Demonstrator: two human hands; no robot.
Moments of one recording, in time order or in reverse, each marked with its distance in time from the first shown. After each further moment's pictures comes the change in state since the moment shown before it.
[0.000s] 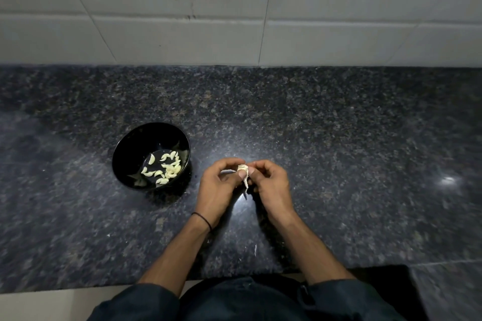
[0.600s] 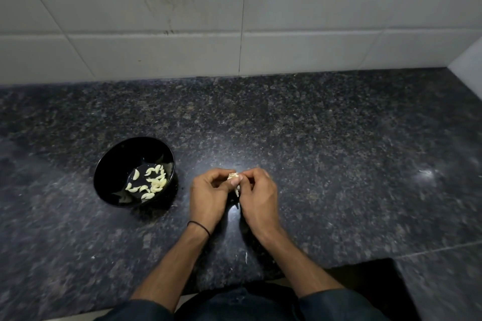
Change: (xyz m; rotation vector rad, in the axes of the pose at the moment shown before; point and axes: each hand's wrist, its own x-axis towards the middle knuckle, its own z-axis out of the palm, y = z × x) left_hand 0.001 0.006 0.014 0.129 0.053 0.021; right_hand -0.020 -0.005 0.000 -0.465 0.210 -0.282
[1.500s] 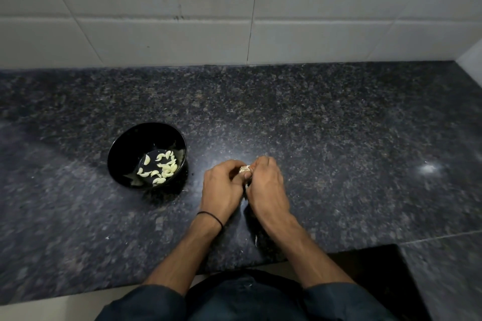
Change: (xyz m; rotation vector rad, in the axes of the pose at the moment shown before) left_hand -0.013 0.005 -0.010 0.524 -0.001 0.220; right_hand -0.006 -0.021 -0.002 -0.510 -0.176 -0.014
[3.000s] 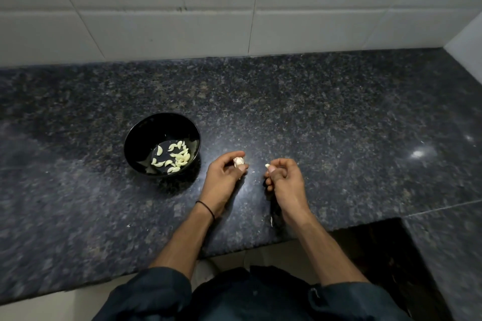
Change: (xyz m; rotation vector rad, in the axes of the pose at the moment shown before) left_hand -0.003 -0.051 -0.012 -0.678 -0.227 -0.240; right_hand -0.034 0.018 0.018 0.998 0.074 0.344
